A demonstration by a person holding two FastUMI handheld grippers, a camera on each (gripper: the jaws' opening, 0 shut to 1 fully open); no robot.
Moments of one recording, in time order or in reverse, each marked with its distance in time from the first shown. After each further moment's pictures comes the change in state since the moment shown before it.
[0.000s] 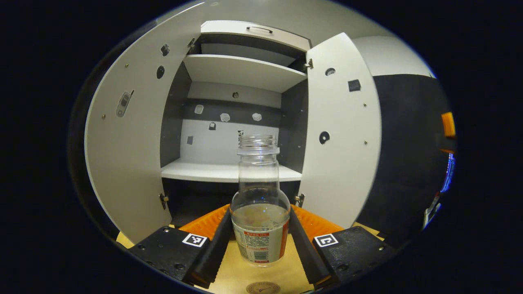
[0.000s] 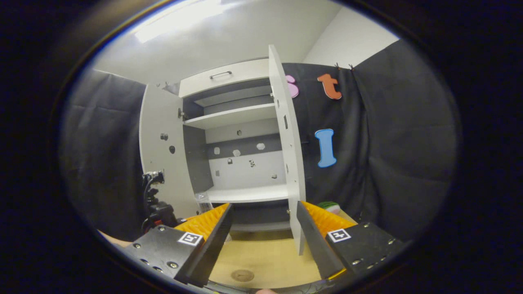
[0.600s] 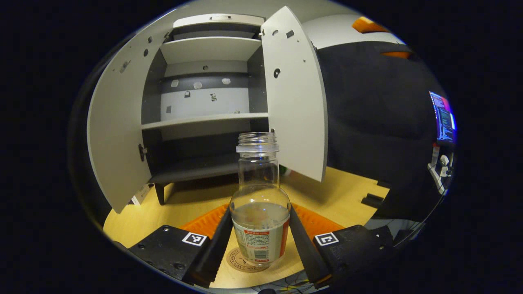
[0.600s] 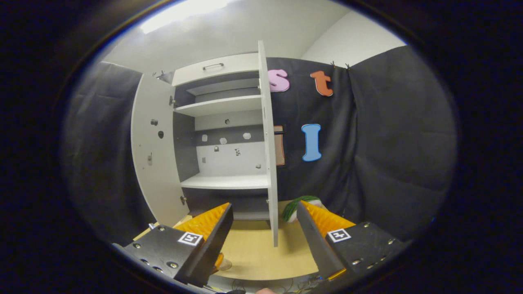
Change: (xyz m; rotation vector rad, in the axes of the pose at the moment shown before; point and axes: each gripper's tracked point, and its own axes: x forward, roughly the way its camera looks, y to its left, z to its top) left arm -0.043 -0.055 -0.189 0.151 0.137 -0.101; right arm -0.012 -0.051 -0.015 -0.065 0.062 -0.042
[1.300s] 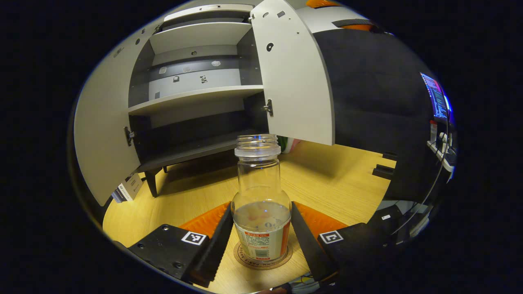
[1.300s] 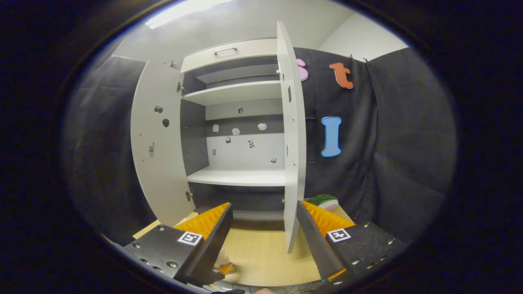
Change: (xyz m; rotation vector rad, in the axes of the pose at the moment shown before) left arm 0.024 0.021 -0.054 0.065 0.083 -0.051; right arm 0.069 0.043 -0.021 -0.011 0.059 0.100
